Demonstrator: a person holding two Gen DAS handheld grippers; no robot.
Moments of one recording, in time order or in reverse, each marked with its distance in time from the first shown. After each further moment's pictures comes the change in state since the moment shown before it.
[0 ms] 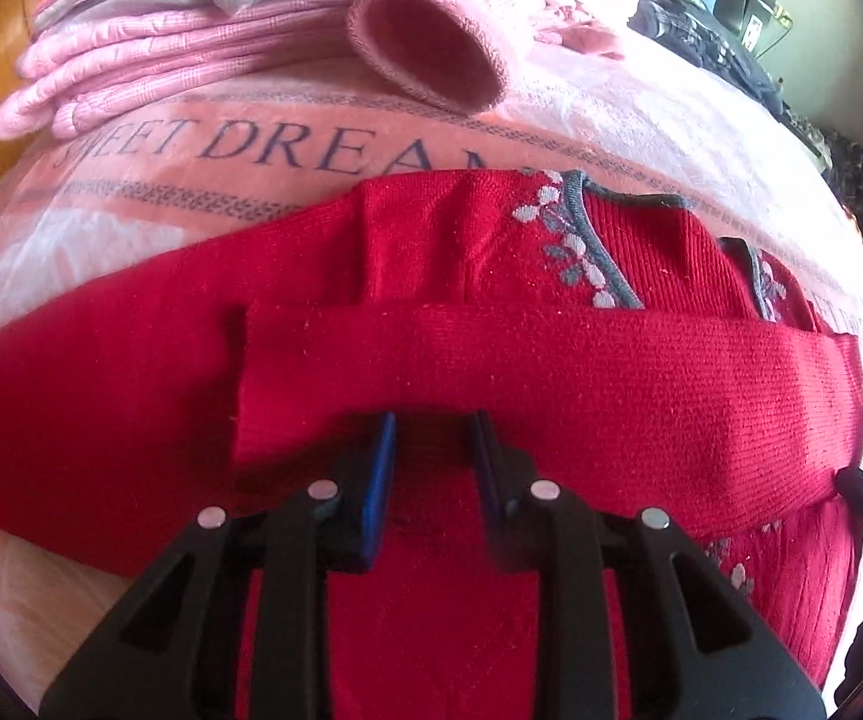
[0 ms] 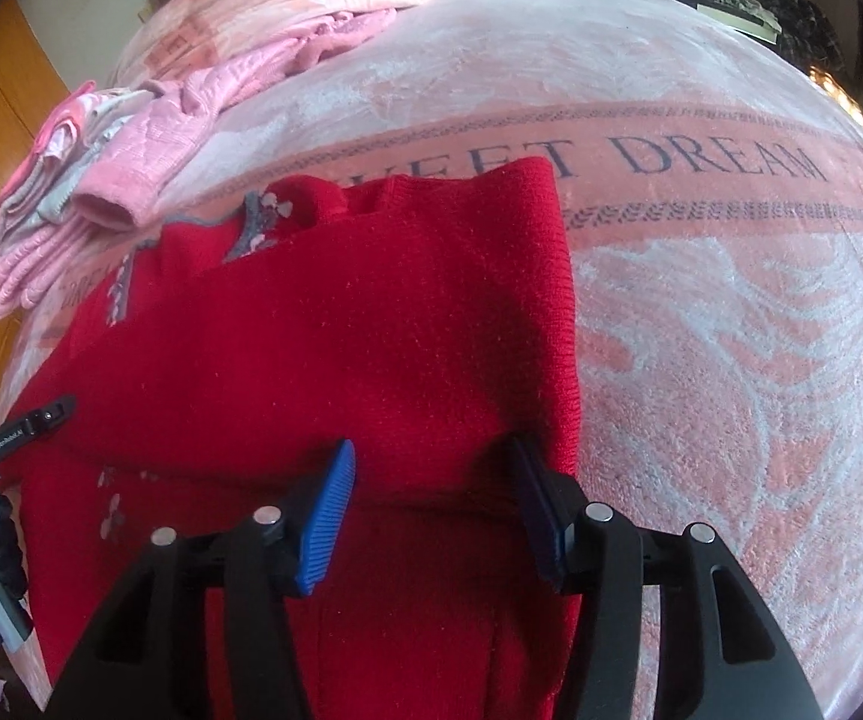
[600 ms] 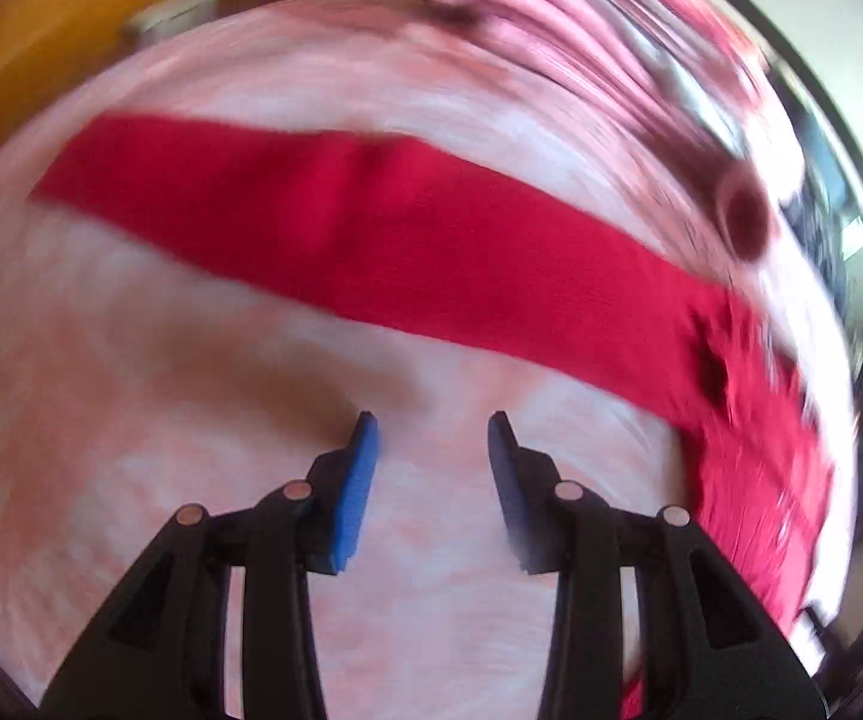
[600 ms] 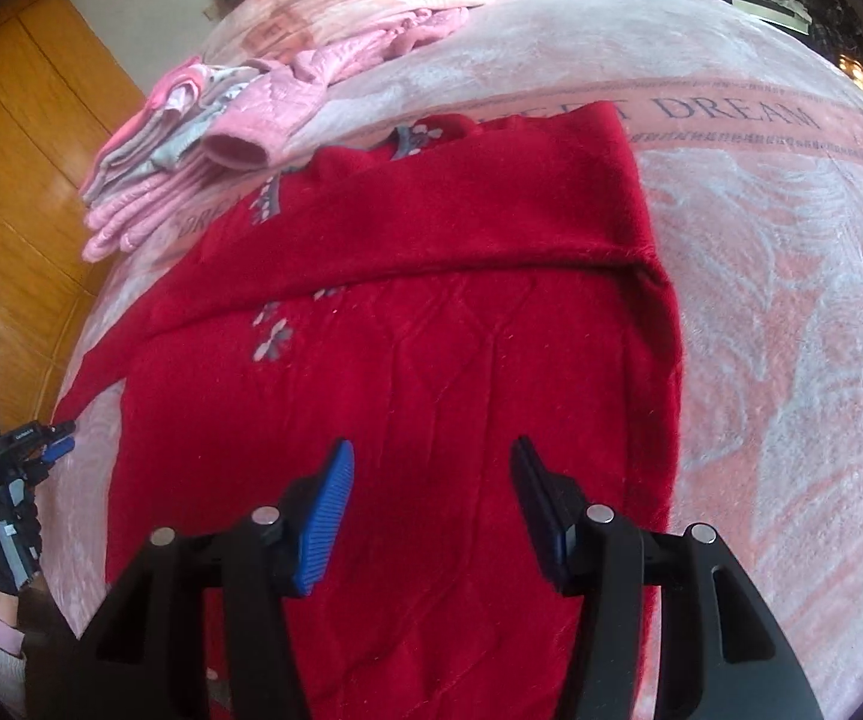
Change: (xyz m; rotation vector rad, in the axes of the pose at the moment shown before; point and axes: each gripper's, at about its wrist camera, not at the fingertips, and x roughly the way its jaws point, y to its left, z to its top) left arm -0.114 0.284 -0.113 -0.542 -0.056 -0.023; right arm -0.074 0.040 -0.098 -0.035 0.003 0.156
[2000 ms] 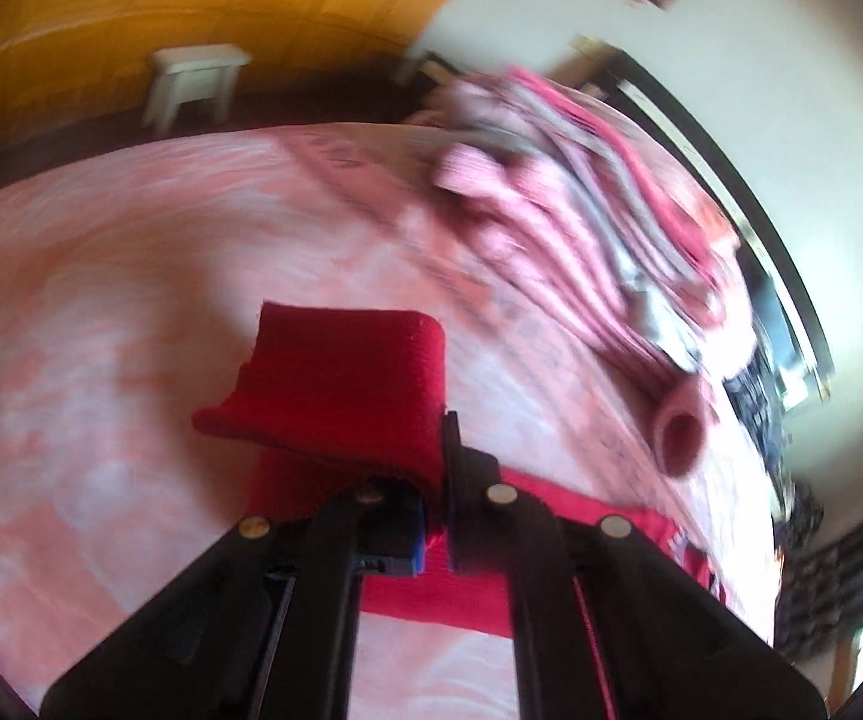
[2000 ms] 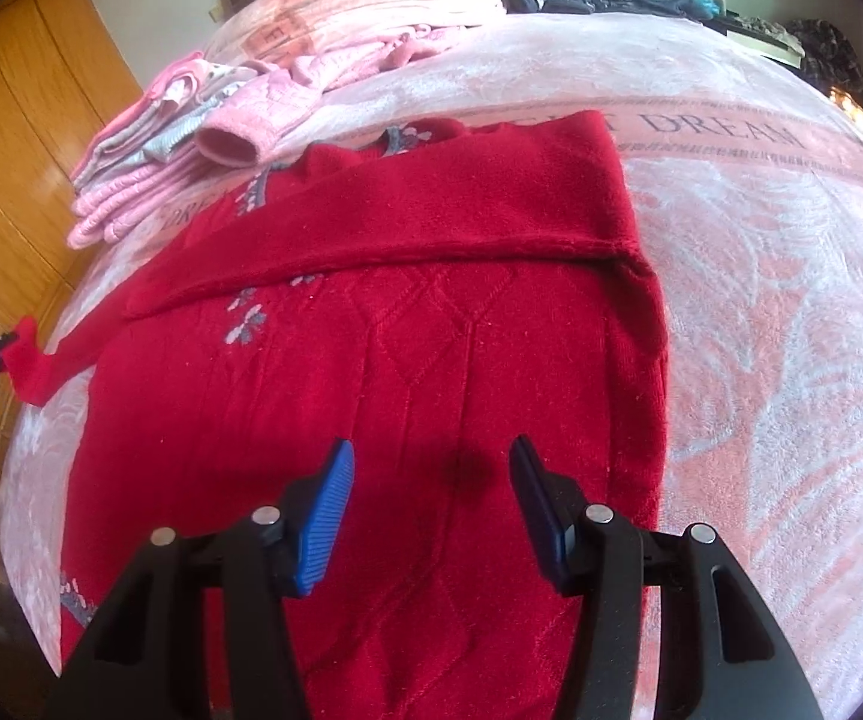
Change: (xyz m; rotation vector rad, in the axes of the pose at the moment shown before) left arm -0.034 -0.026 0.078 -0.080 -0.292 -0.178; right arm 0.005 -0.004 -0.019 -0.029 -0.066 -0.062
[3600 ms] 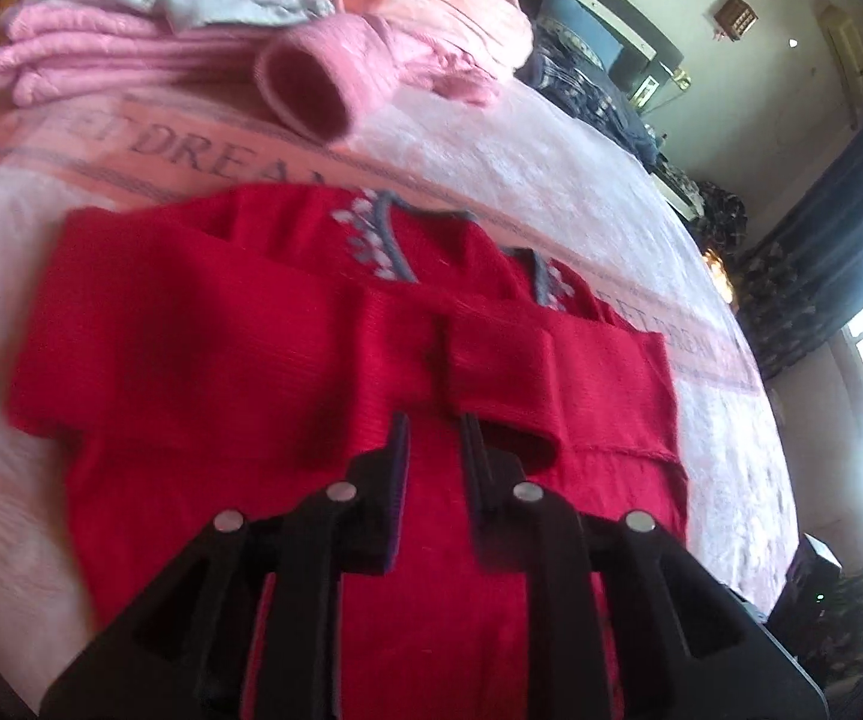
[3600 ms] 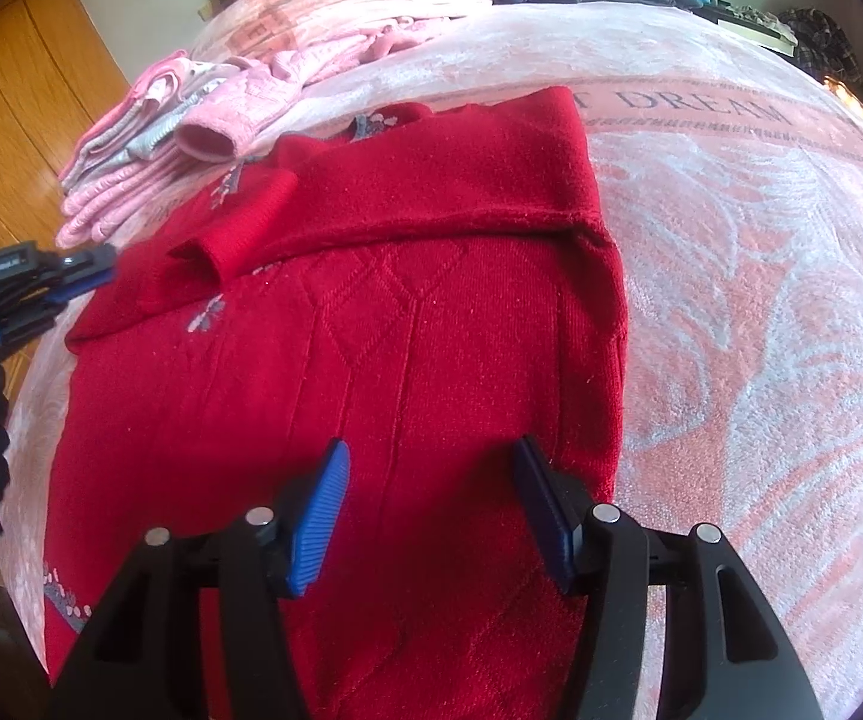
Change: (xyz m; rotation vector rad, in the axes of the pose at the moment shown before) left arm 0.078 -0.232 -0.210 0.503 0.381 -0.208; right arm 0.007 -0.018 -0.007 0.014 0.011 -0.019
